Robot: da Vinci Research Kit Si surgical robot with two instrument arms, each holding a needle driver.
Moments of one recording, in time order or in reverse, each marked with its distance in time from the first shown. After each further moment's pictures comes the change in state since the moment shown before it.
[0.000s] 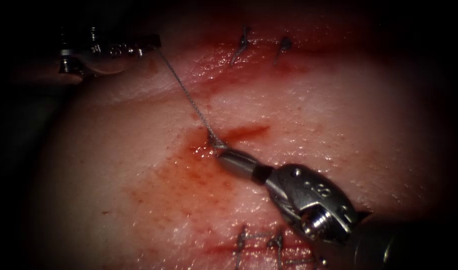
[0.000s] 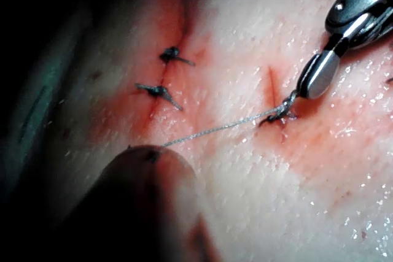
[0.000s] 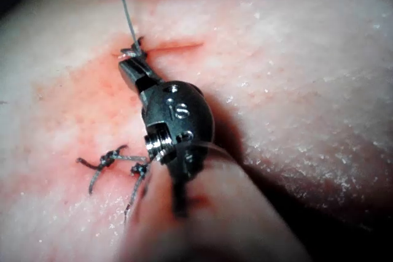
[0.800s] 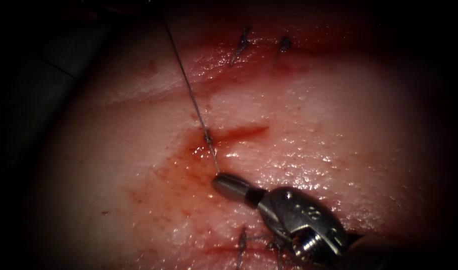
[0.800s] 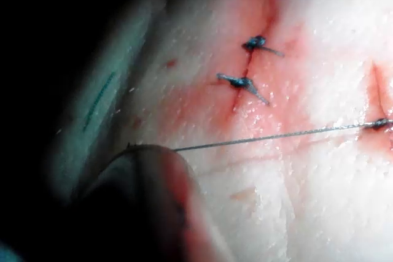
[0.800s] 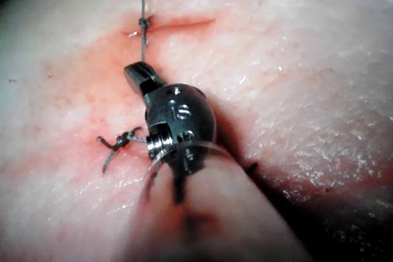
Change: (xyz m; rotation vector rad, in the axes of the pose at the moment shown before) right arm -0.005 -0.001 -0.001 -0.043 -0.098 0.053; left arm -0.003 -0.009 0.009 0.119 0.015 -0.062
